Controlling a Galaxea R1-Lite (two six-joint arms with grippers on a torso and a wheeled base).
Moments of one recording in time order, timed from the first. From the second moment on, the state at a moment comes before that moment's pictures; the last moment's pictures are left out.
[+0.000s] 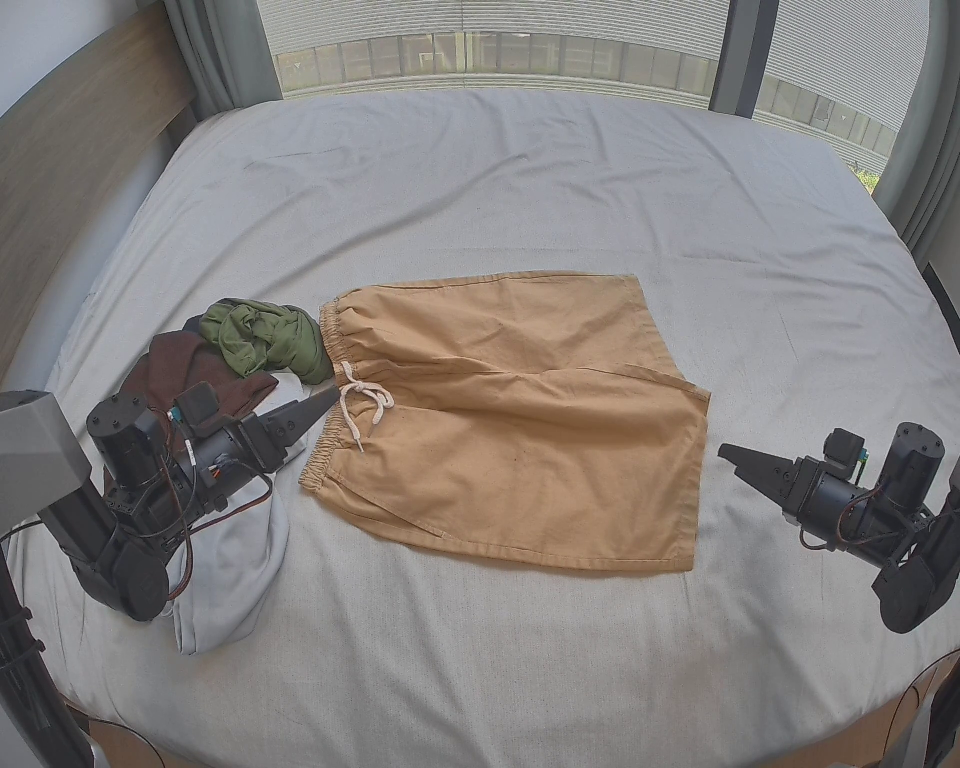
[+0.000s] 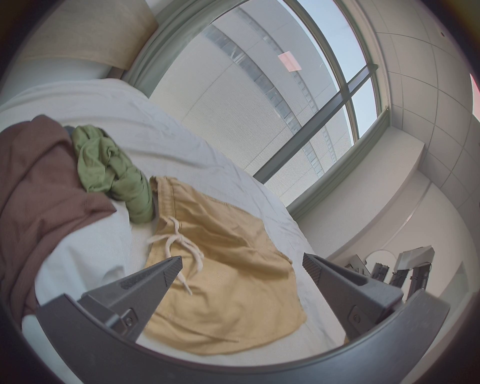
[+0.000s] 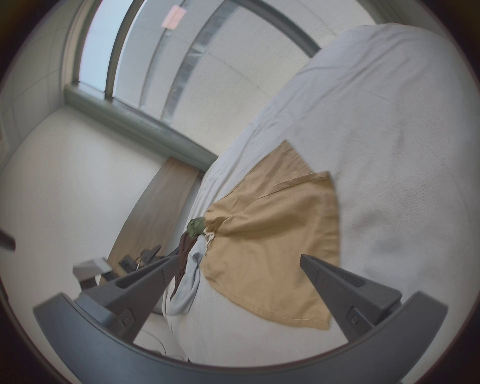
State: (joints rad) left arm -0.13 2.03 -0.55 -1.55 -0.52 -0.55; right arm 0.07 1.91 -0.27 -1.54 0.62 0.68
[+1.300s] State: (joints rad) left arm -0.05 2.29 -0.54 -1.55 -0.54 -0.56; right arm 0.13 2.02 -0.32 -1.54 0.65 0.48
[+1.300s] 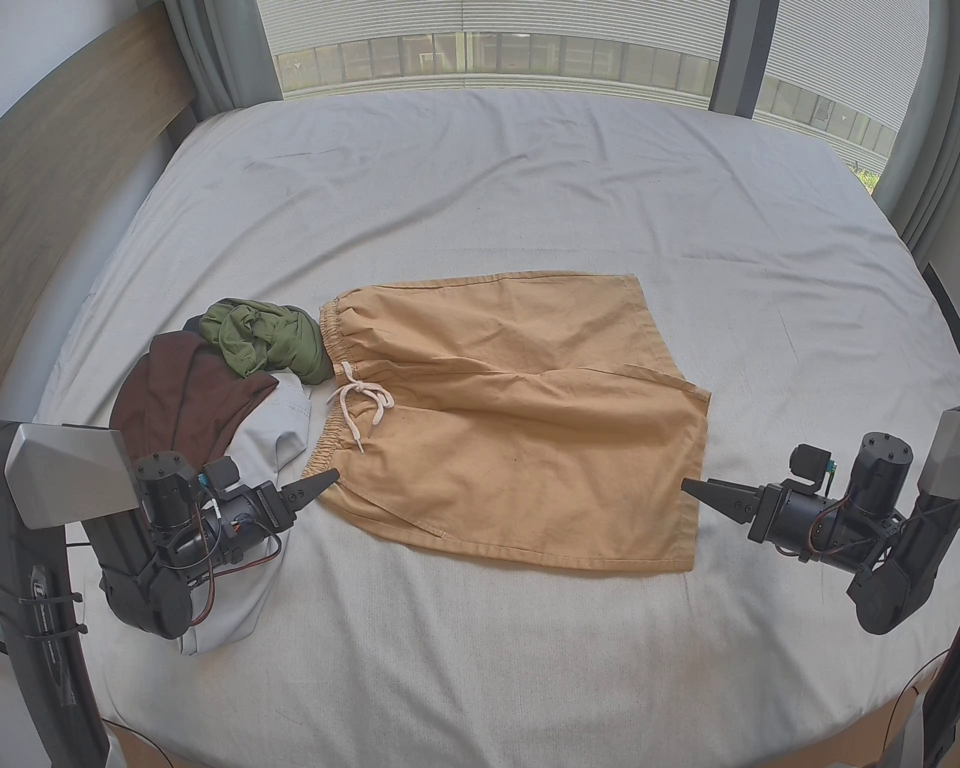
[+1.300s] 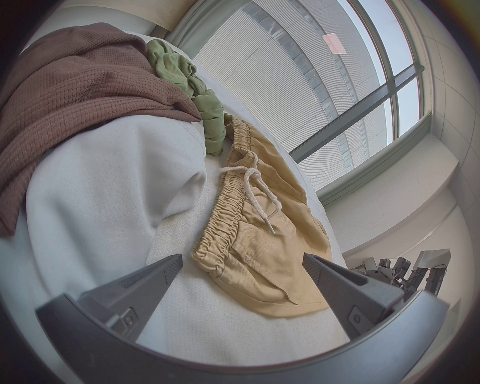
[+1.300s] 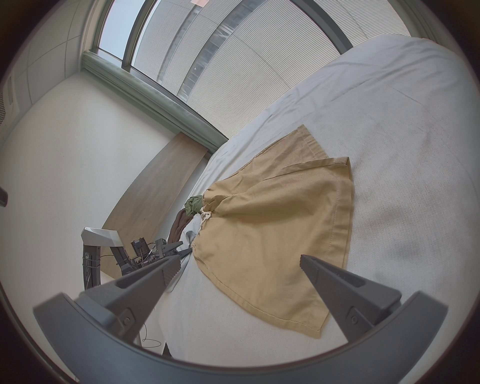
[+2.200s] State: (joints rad) left arm -0.05 2.34 -0.58 -1.55 -0.50 -0.55; right arm 0.13 2.03 -0.29 -1.54 0.65 0.47
